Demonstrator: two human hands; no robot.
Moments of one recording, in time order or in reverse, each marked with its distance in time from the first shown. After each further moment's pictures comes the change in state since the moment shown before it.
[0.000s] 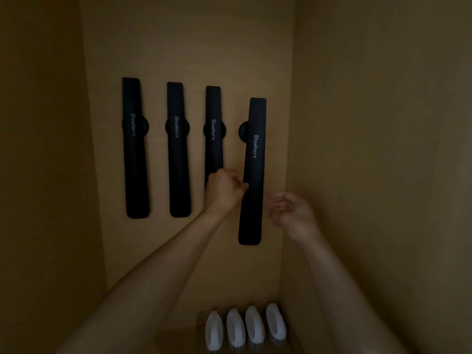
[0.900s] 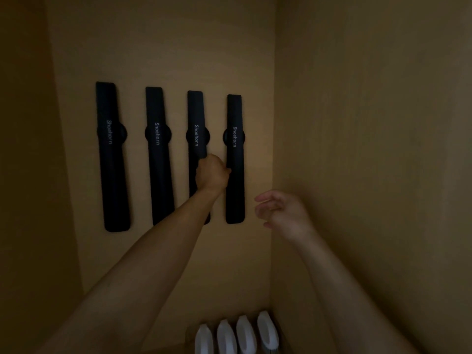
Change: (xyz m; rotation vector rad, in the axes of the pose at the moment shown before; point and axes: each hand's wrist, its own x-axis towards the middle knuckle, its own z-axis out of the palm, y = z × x) left_hand 0.076 0.002 0.018 0.071 0.023 -0.194; right_hand 0.000 -0.019 -0.011 -0.167 -0.023 -0.055
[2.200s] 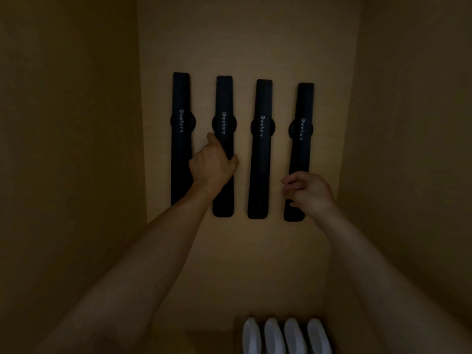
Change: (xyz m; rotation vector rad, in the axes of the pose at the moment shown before) left_hand 0.012 -0.083 -0.097 0.564 0.393 0.056; right_hand 0.073 -0.001 0.073 -0.009 -0.068 -0.069
